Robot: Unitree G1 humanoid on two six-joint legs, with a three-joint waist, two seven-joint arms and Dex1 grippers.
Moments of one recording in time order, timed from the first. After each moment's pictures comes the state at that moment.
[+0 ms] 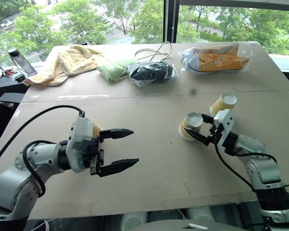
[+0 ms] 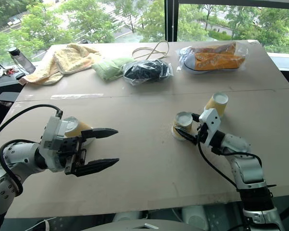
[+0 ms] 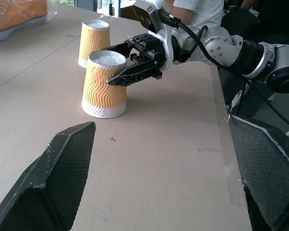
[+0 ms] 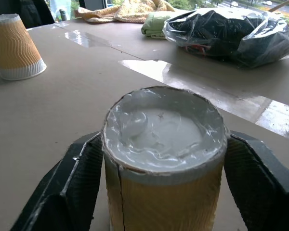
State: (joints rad) left arm 0.13 0.87 0.30 -0.56 -0.86 0.47 -1.13; right arm -0.15 -0.40 0.02 -0.18 0.35 0.26 0.79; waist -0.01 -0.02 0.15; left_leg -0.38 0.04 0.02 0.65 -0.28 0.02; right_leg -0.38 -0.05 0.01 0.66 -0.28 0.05
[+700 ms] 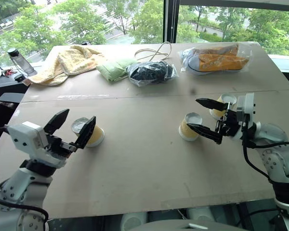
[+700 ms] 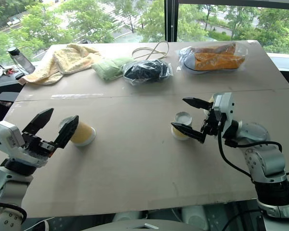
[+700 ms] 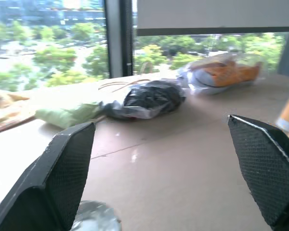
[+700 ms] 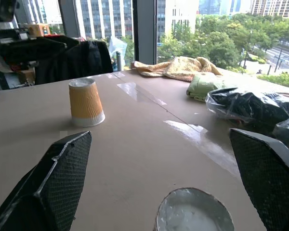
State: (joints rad) left arm 0.31 0.39 0.58 -0.64 -0.60 0.29 -0.49; right arm -0.26 -0.54 -0.05 -0.37 0.65 0.36 0.96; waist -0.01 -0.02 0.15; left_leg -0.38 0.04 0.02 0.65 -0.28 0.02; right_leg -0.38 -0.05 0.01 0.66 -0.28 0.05
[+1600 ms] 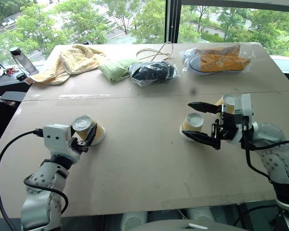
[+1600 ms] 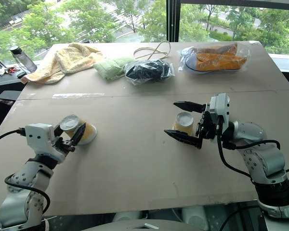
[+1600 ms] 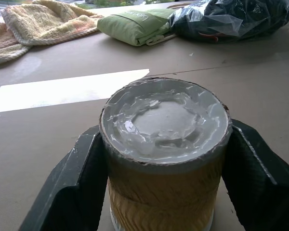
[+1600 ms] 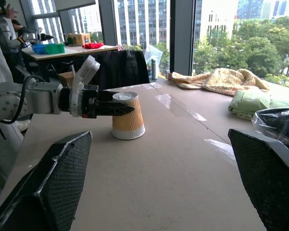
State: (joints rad) left arm 0.20 0.41 0.42 -0.38 -0.38 0.27 -0.42; right arm -0.26 -0.56 -0.02 -0.42 0.71 0.41 0.98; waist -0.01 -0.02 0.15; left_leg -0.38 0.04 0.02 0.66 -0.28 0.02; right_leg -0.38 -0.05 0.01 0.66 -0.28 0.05
